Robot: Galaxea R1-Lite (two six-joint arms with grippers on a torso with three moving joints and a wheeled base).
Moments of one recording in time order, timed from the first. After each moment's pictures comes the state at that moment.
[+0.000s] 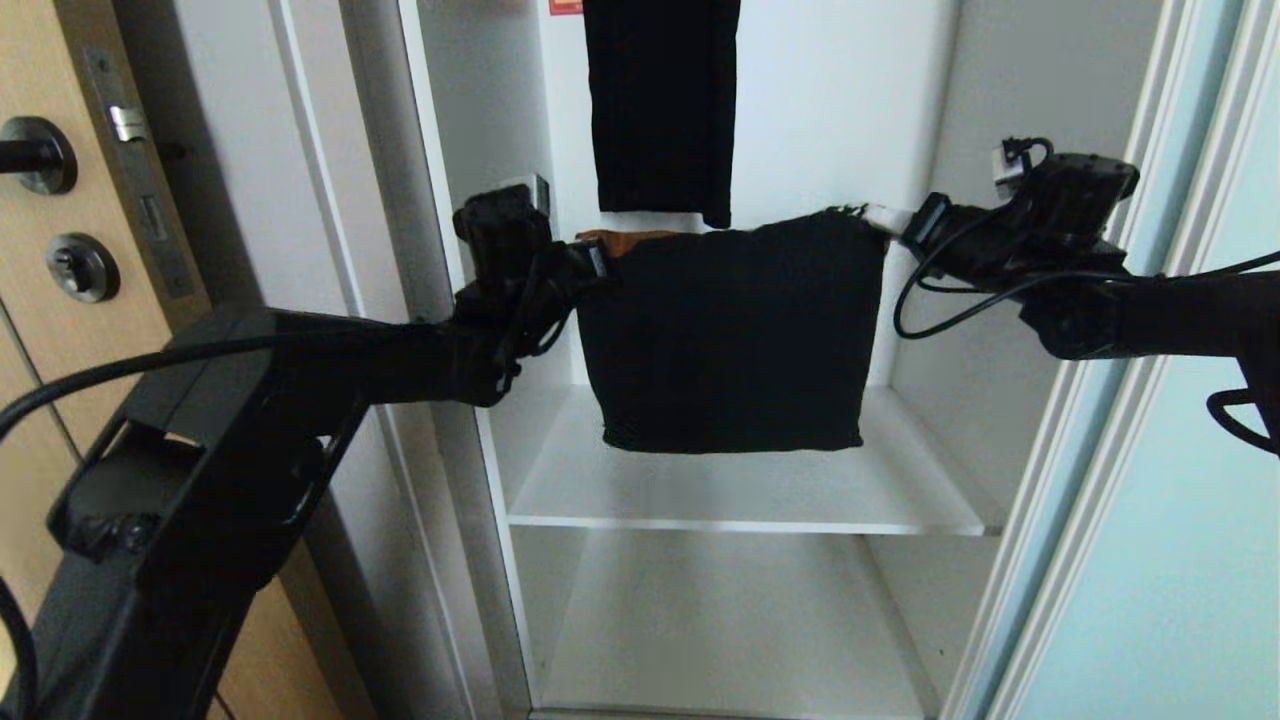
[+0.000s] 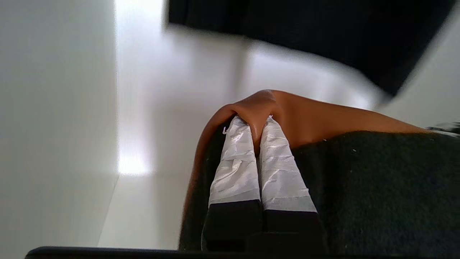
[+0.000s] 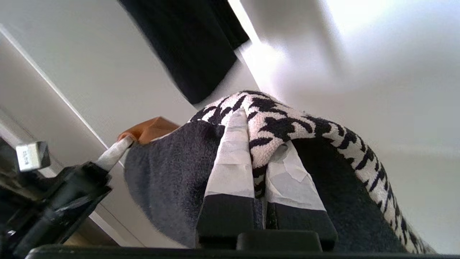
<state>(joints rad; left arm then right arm) -0.34 2.38 -1.93 -0.64 0.10 -0.22 0.05 2.27 -1.90 -0.60 0.53 0.69</state>
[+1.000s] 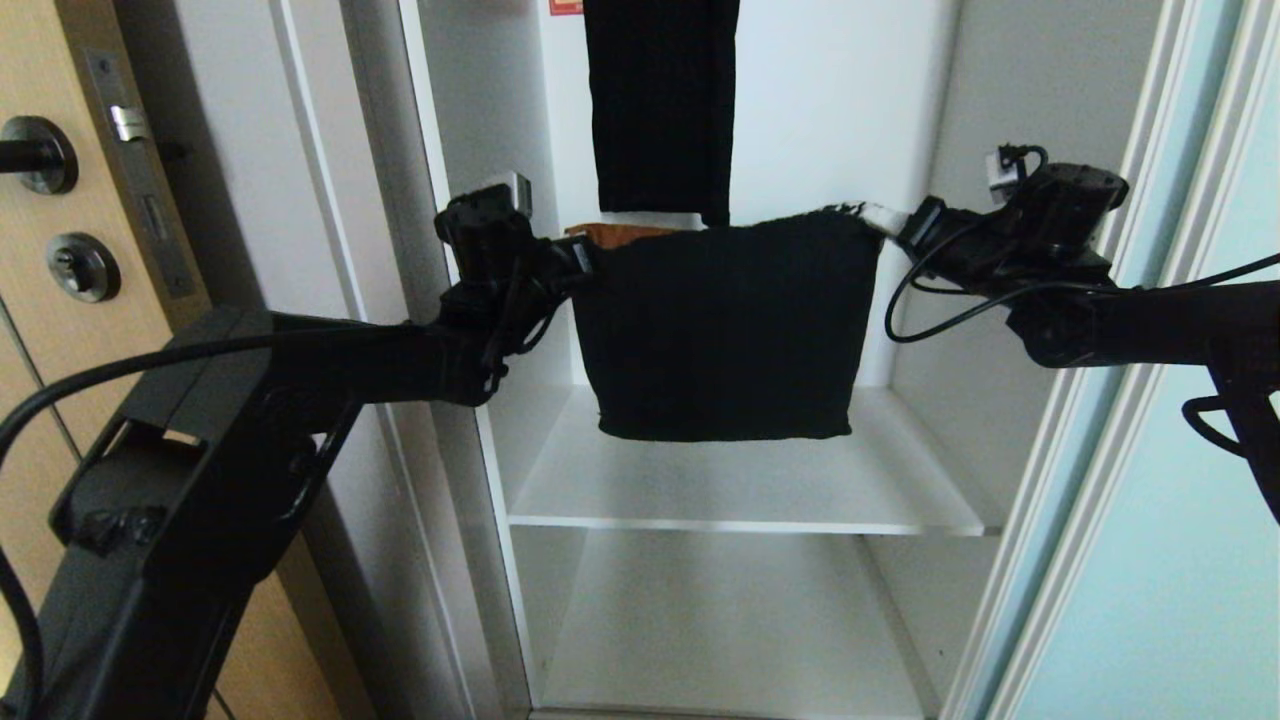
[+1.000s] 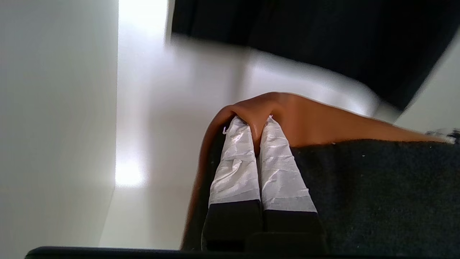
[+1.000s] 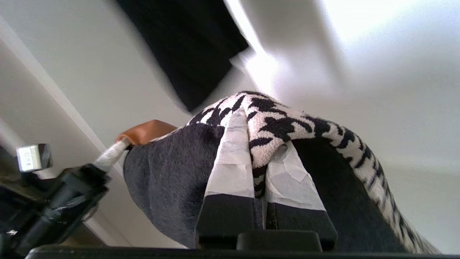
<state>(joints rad) -0.30 2.40 -1.94 -0.70 0.06 -0.24 0.04 2.32 -1.93 -0.69 0.52 0.72</state>
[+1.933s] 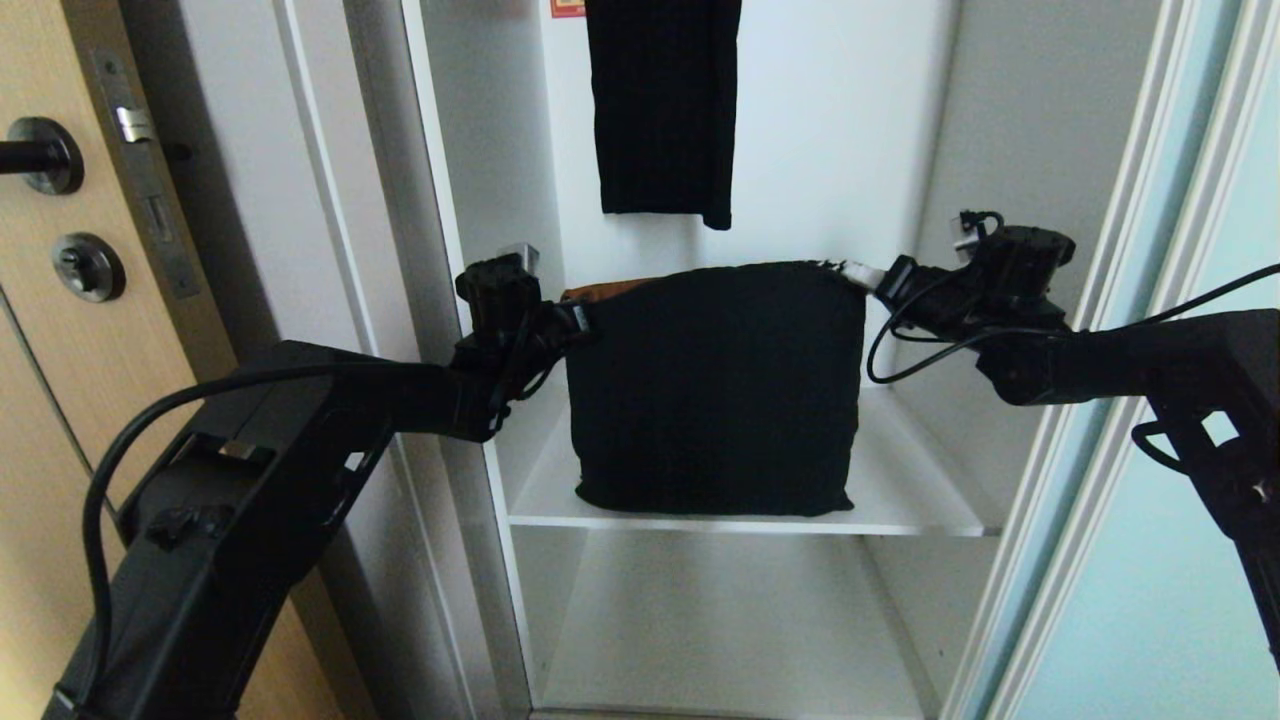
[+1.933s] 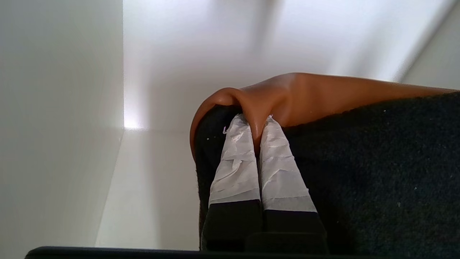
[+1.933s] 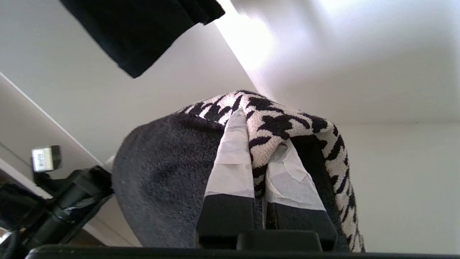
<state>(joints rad) -0.27 2.52 -1.90 -0.67 0.01 -0.28 0.03 2.43 -1.91 -0.69 0.53 0.72</state>
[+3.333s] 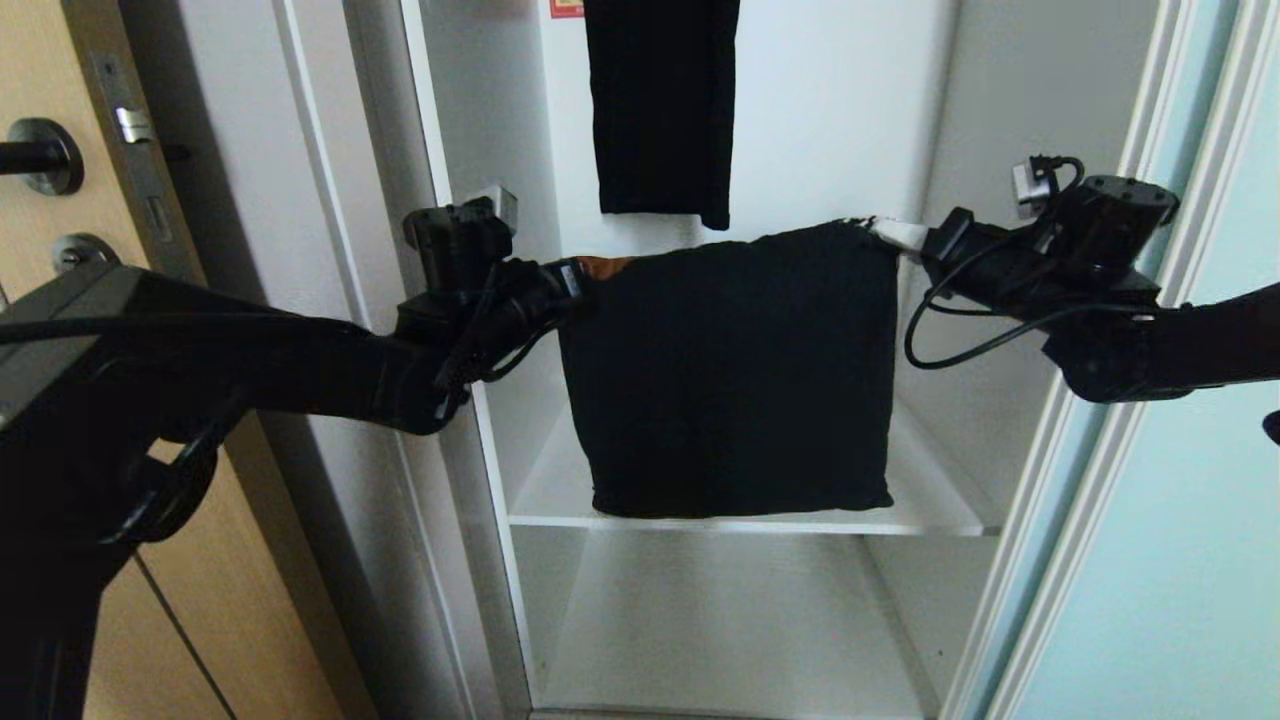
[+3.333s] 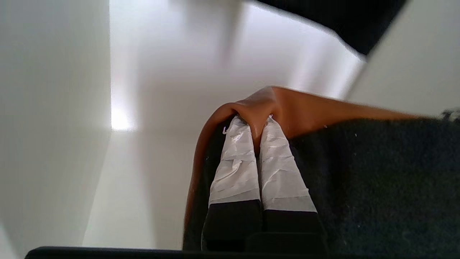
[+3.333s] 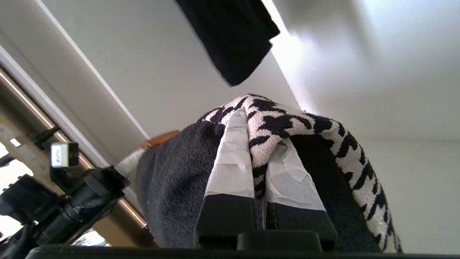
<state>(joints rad) -0.33 2.18 -1.55 -0.70 0.04 -0.30 0.05 2.16 -1.58 -0.86 0.58 0.78</state>
